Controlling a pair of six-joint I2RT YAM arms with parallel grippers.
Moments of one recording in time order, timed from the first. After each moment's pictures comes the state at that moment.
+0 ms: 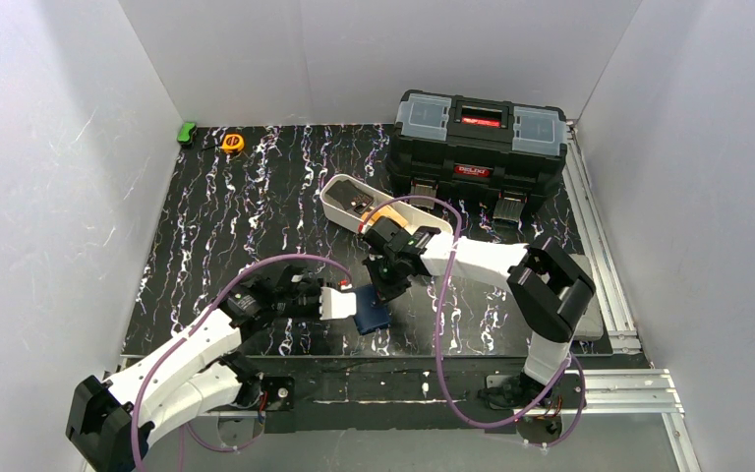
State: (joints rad) left arm -0.68 0.85 0.56 -0.59 0.33 0.86; right arm 0.95 1.78 1.19 -0.56 -0.18 0.49
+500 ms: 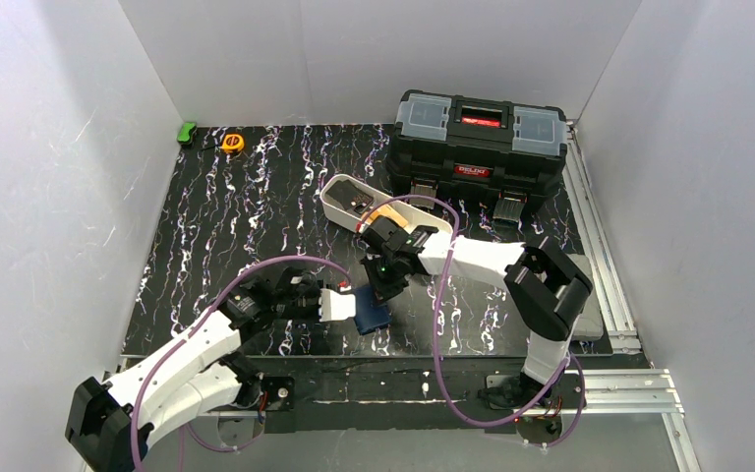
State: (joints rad) left arm -0.68 0.84 0.55 -0.59 0.34 0.86; right arm 0.95 1.80 1.21 -0.55 -0.20 0.49
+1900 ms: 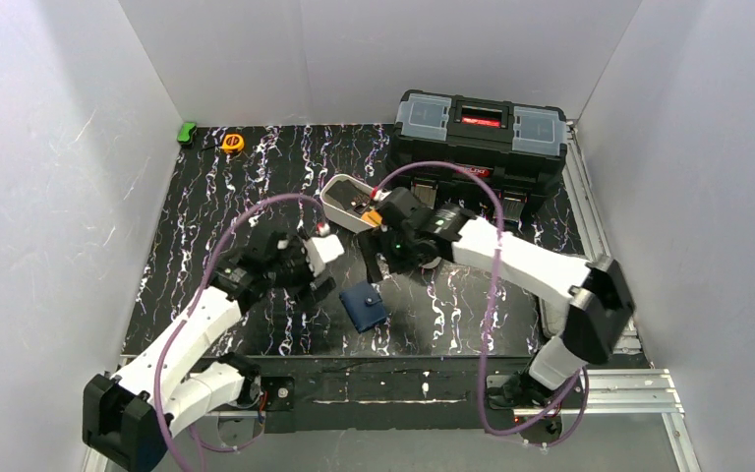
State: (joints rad) left arm -0.51 0.93 0.67 -0.60 0.35 0.60; right arm 0.94 1.65 1.35 -0.77 -0.05 0.47
